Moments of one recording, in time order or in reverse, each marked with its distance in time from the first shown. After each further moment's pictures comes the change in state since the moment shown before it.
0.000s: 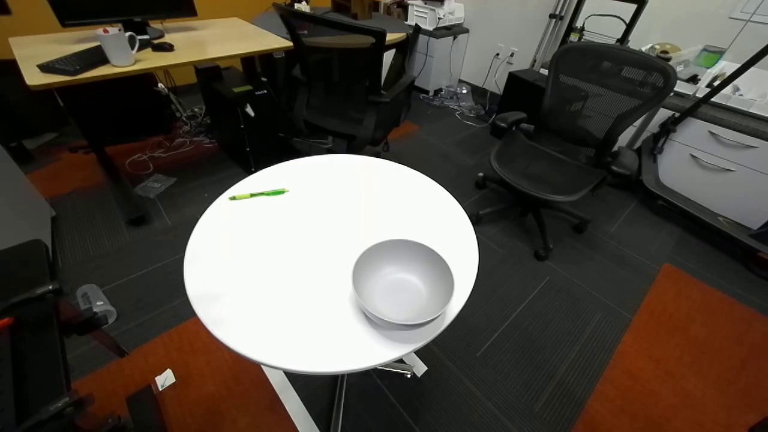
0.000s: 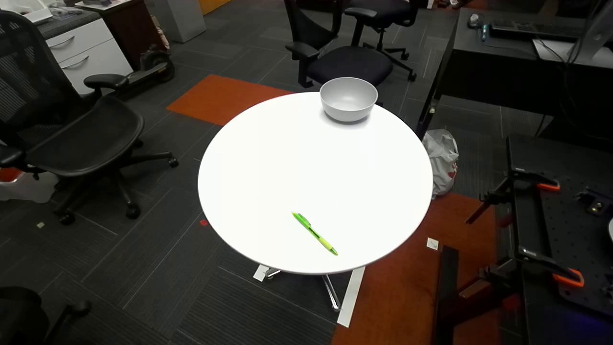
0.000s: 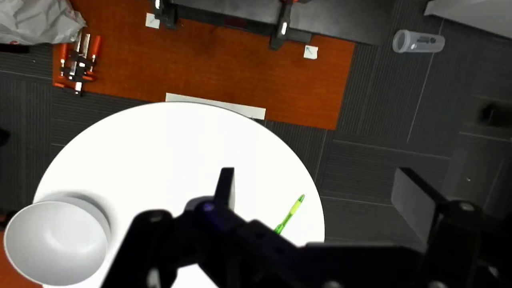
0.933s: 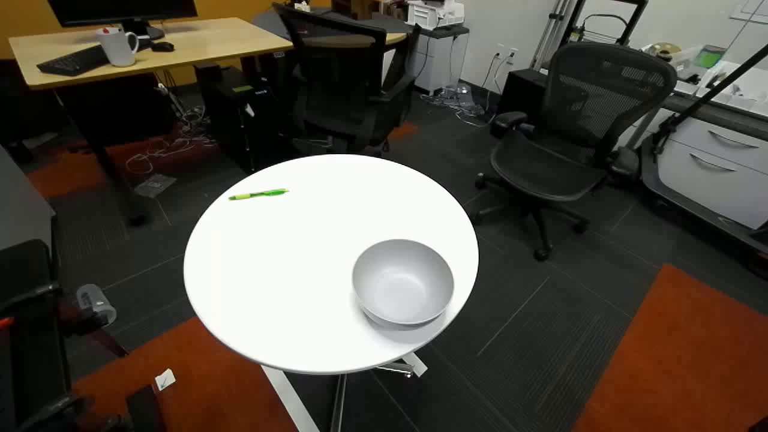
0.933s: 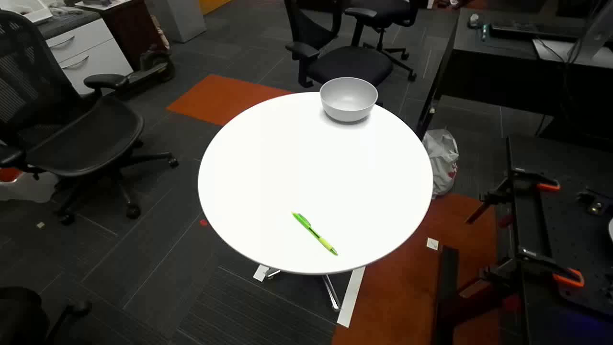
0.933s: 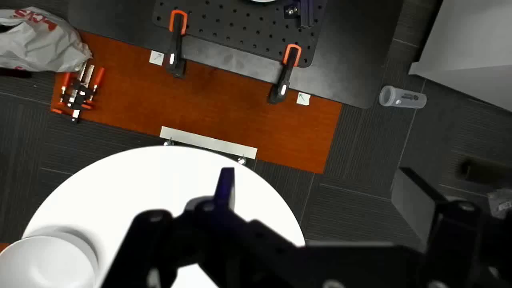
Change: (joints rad) arm 0.002 -0.092 -0.041 0.014 -0.021 -0.221 -0.109
